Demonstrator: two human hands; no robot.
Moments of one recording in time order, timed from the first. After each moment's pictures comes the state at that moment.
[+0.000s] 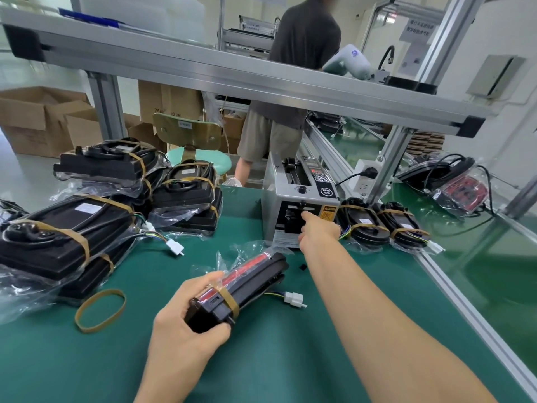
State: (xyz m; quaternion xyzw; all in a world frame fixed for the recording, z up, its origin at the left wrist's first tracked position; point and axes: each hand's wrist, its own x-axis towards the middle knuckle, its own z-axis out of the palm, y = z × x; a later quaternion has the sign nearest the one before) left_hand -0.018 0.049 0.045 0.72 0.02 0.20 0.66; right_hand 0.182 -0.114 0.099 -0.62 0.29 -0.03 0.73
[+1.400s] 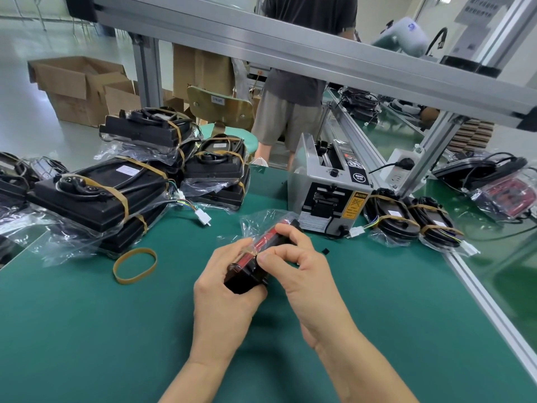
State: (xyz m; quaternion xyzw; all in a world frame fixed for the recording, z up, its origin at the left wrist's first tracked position) left_hand -0.013 0.023 0.043 0.70 0.07 0.31 0.64; right_hand 0.014 -0.079 0.102 -0.74 -0.11 0.08 0.66
